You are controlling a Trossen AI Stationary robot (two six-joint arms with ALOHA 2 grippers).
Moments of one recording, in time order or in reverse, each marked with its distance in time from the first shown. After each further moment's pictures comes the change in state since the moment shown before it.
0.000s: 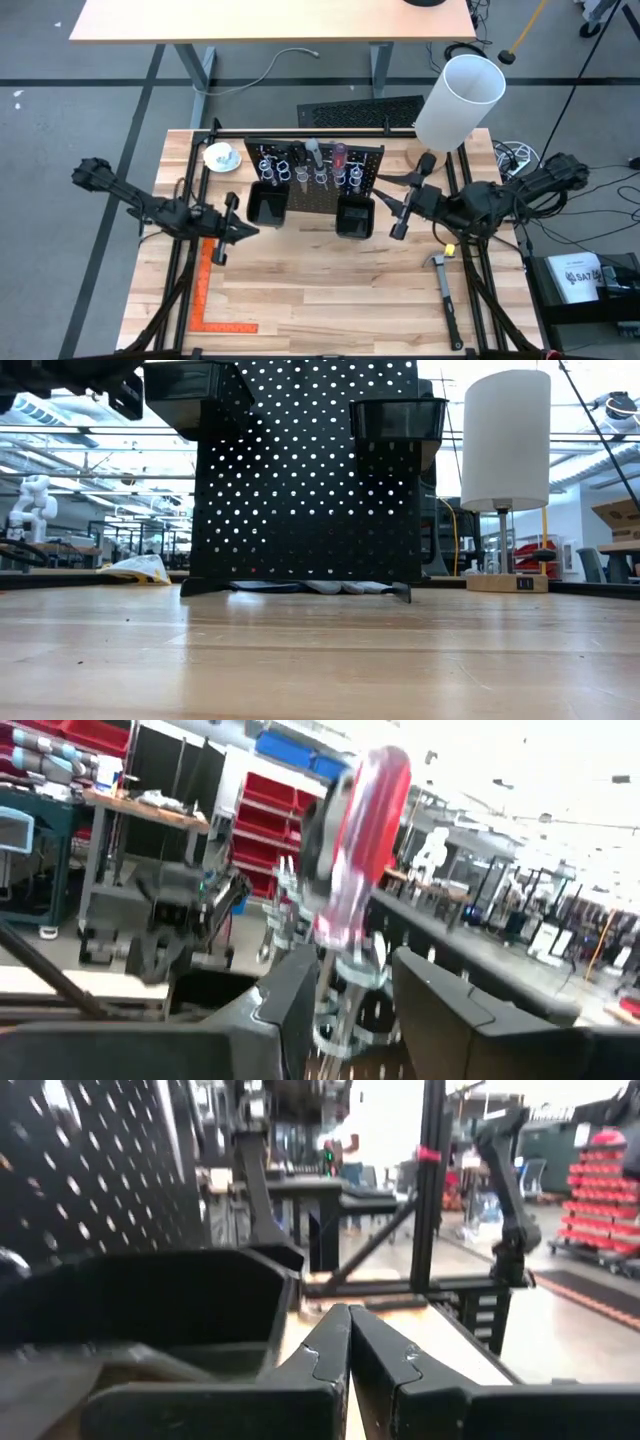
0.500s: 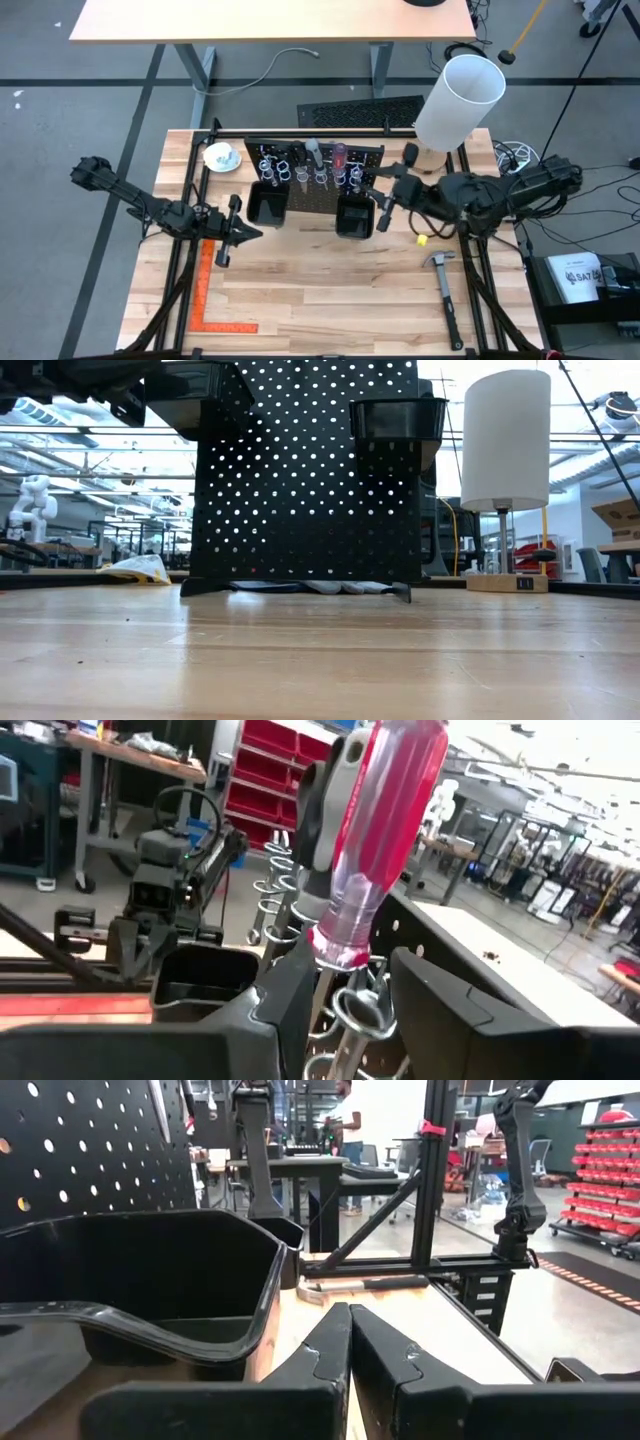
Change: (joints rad) left arm 0.000 0.054 0.000 -0.001 0.000 -0.023; right arm -0.085 0.135 0.251 -0.312 -0.053 0.127
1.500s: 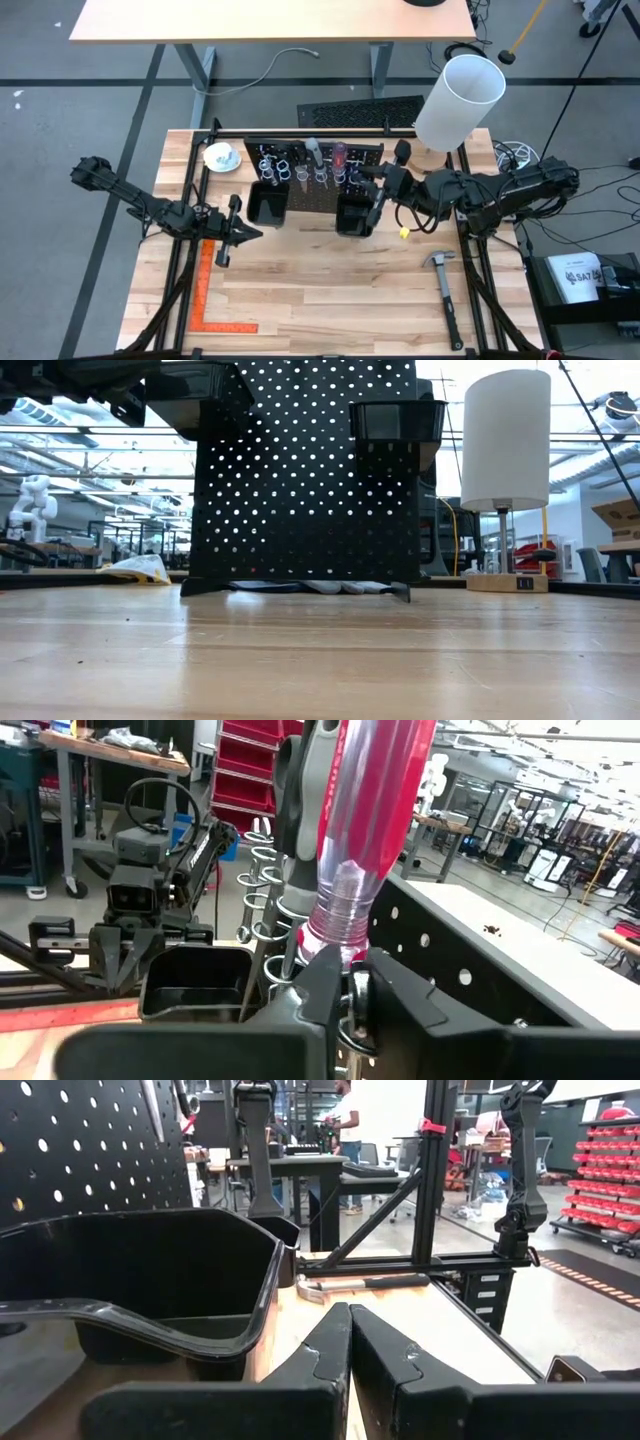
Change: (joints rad) left arm 0.000 0.000 0.000 -0.003 0.000 0.004; right arm -0.058 0.060 0.043 -0.049 -0.003 0.116
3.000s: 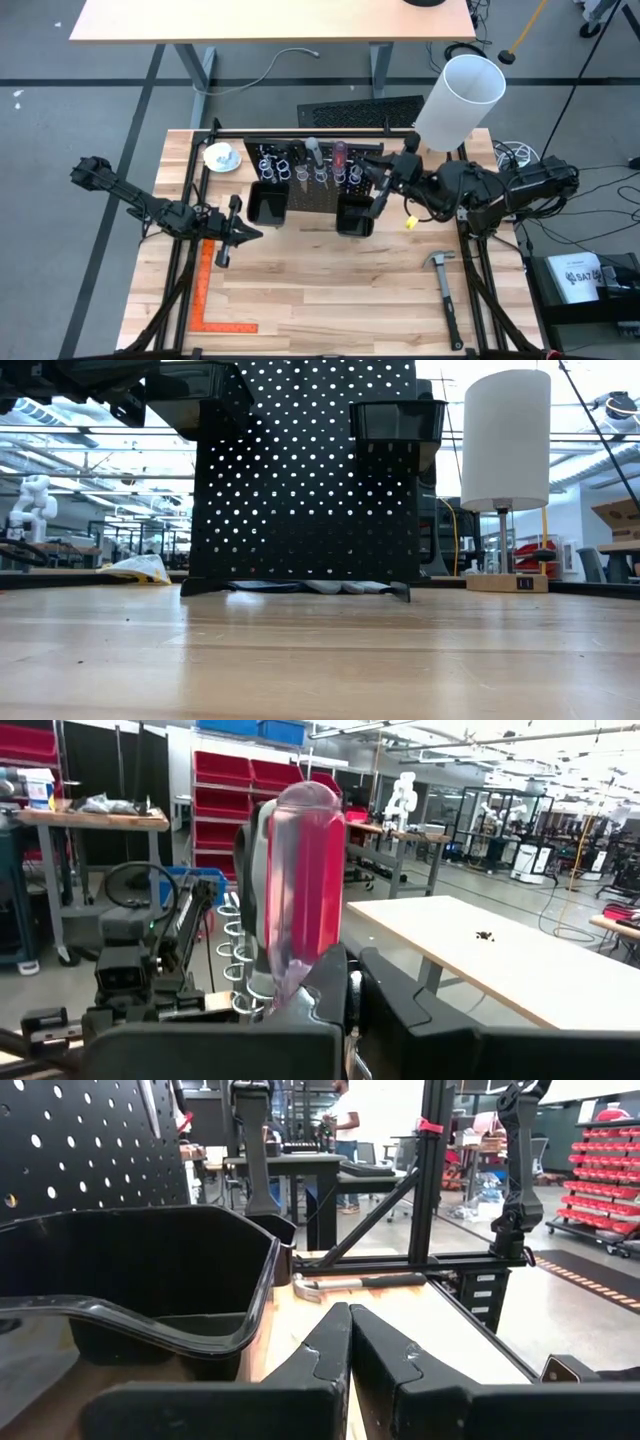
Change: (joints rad) left arm 0.000 0.000 0.000 -0.004 0.007 -0.009; right arm 0.003 -0.003 0.070 0.071 0.060 0.043
